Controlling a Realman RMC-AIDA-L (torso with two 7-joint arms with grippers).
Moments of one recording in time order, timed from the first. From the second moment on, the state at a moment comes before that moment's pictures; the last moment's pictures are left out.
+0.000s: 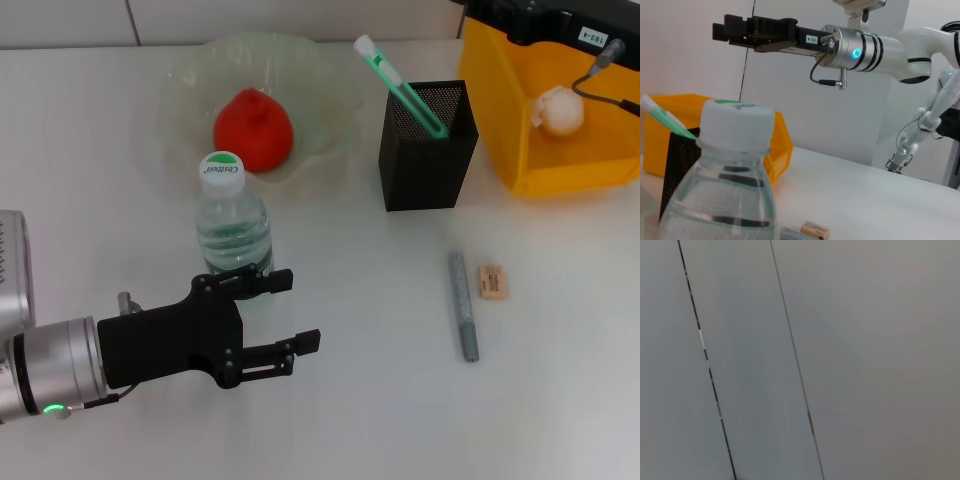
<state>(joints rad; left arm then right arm) -0.41 -2.07 0.97 0.31 1.68 1.56 -0.90 0.61 2.07 -0.75 -0.70 -1.62 -1.29 1.44</state>
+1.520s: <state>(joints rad) -0.42 -2.07 0.97 0.31 1.68 1.58 -0.90 0.79 2.08 -1.34 -1.11 -2.73 -1.64 2.03</state>
